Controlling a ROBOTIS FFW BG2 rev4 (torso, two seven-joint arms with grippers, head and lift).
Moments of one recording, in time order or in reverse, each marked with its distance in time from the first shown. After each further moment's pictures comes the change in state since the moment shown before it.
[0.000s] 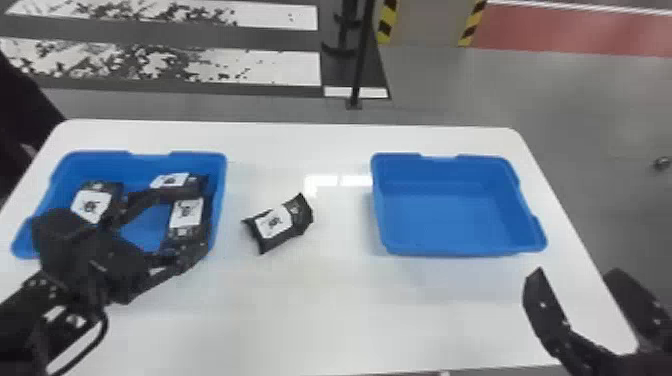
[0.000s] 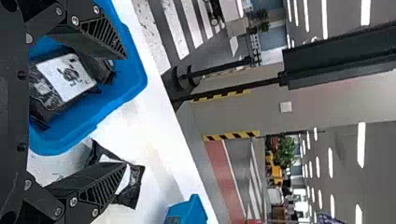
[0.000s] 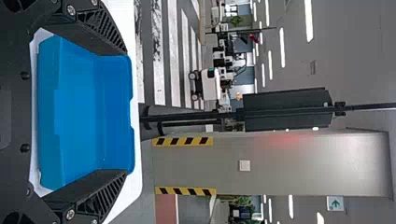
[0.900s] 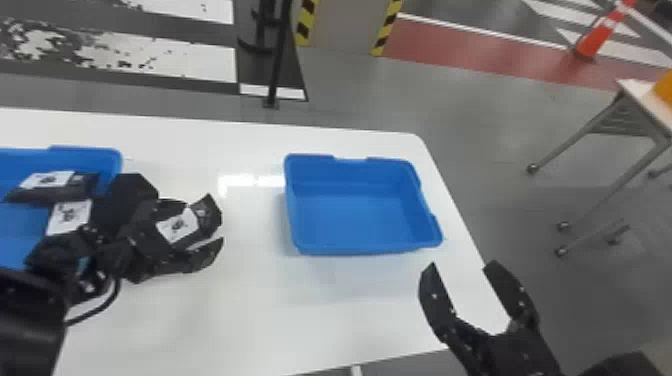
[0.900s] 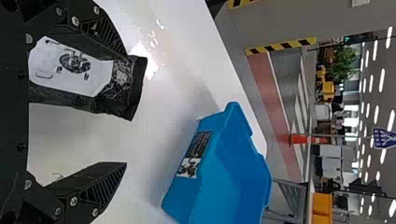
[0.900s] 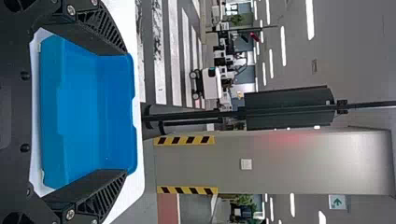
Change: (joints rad) left arm -0.411 0.005 -0.380 0.413 -0.094 0.219 -0.080; right arm -0.012 0.000 0.000 0.016 -0.002 0.000 0.000
